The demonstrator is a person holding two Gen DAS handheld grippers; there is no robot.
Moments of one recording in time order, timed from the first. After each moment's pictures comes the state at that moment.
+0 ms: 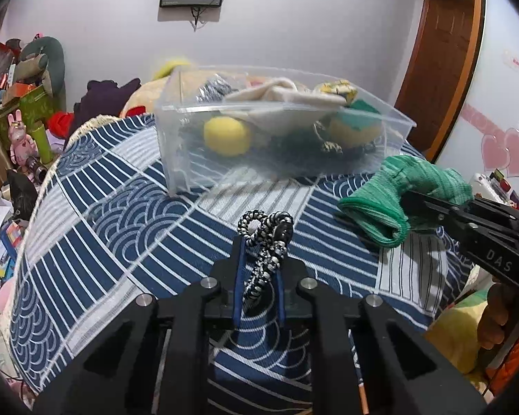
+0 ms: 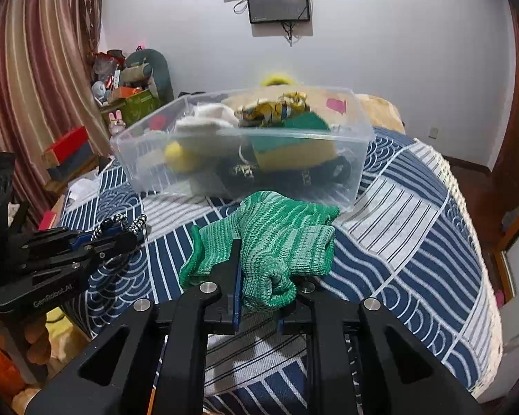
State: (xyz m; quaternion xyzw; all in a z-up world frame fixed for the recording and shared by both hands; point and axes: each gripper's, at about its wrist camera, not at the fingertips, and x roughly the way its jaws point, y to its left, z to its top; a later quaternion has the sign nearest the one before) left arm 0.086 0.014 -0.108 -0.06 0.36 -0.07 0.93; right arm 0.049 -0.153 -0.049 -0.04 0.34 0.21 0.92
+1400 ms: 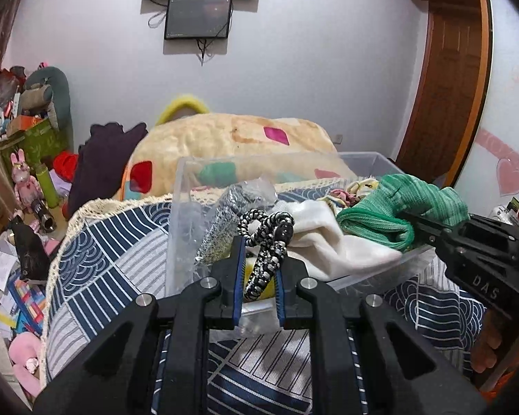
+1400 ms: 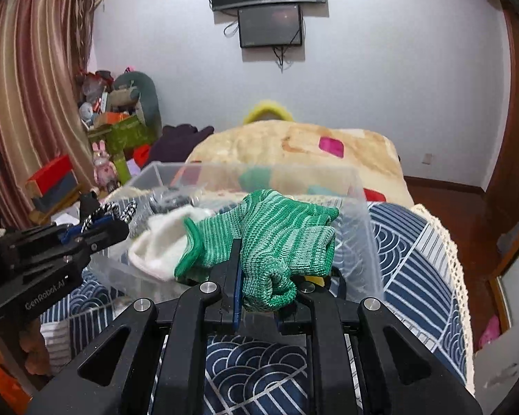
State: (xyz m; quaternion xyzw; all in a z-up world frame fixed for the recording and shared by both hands) left arm 0.177 0.032 -0.054 -0.04 0.30 -0.04 0.95; right arm 0.123 -0.124 -0.021 -0.04 0.30 0.20 0.93
